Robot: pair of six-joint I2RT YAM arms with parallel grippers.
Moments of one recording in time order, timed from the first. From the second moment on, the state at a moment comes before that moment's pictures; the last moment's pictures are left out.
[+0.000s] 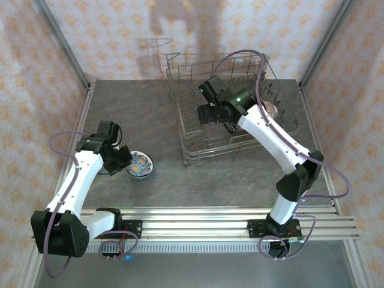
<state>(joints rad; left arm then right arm) -0.02 1.13 0.94 -1.12 0.13 -0.67 0.71 1.73 1.93 -1.20 0.31 0.38</state>
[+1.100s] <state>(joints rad) -0.02 1.19 1.00 -1.15 0.13 -0.58 0.94 2.12 2.28 -1.27 0.19 0.34</state>
